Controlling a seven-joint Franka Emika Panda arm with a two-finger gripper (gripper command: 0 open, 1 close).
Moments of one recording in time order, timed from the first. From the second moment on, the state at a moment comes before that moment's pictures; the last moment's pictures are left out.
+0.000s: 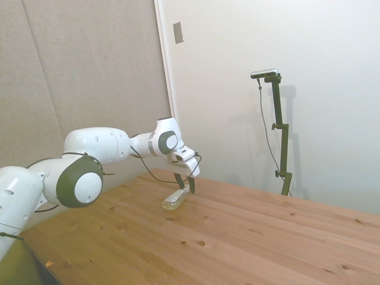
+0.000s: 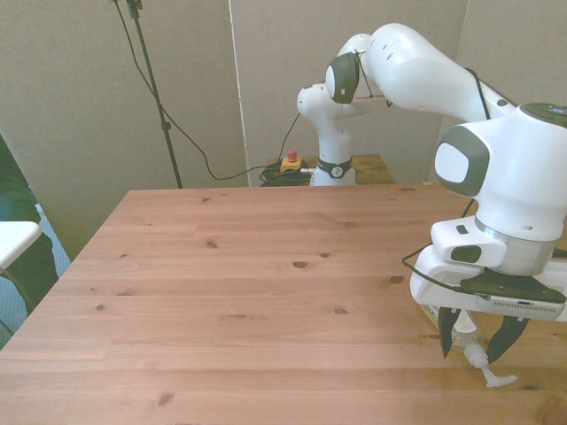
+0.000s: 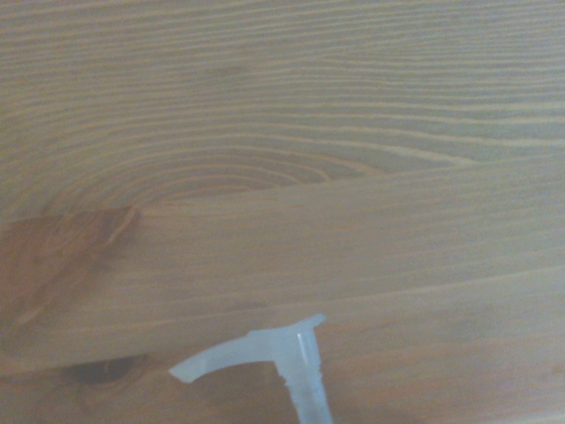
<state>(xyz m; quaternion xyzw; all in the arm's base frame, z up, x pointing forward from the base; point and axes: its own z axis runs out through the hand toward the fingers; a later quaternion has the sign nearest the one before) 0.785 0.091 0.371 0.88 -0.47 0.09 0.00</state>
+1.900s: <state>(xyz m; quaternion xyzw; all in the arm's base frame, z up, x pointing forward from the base) 0.608 0.040 0.462 0.73 -0.53 0.43 0.00</state>
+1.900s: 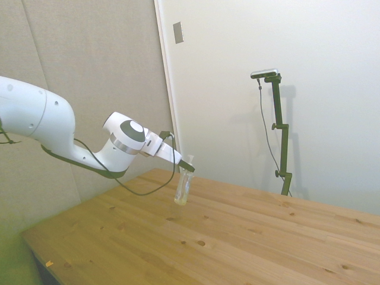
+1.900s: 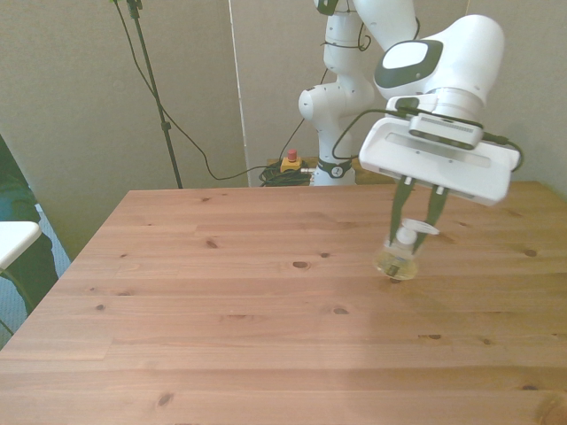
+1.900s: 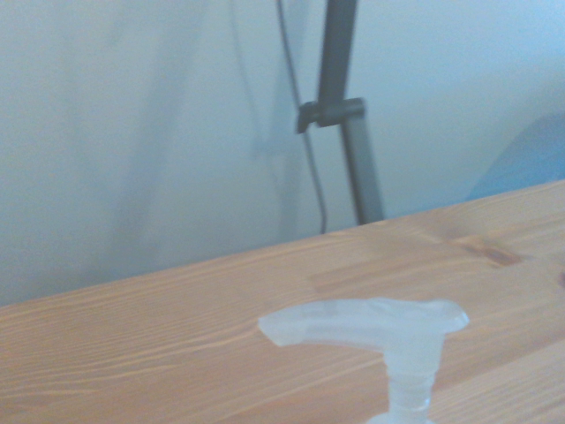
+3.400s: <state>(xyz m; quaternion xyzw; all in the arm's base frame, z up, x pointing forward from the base) 0.625 0.020 0.434 0.62 -0.55 0.56 -0.02</state>
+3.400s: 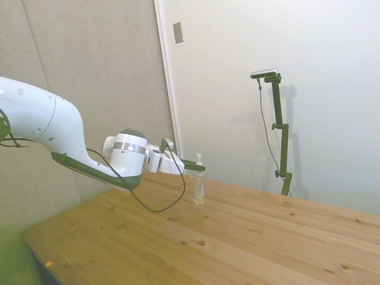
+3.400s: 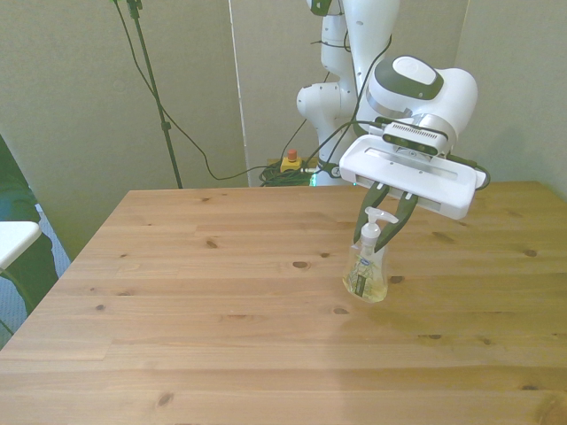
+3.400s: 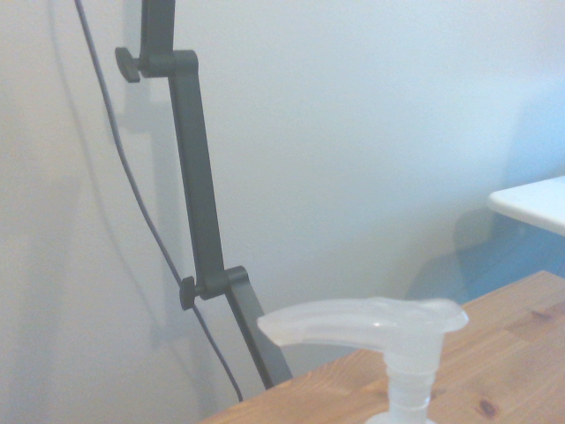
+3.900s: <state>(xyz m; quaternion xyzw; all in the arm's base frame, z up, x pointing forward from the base) 0.673 0.008 0.412 0.61 -0.55 0.57 -0.01</state>
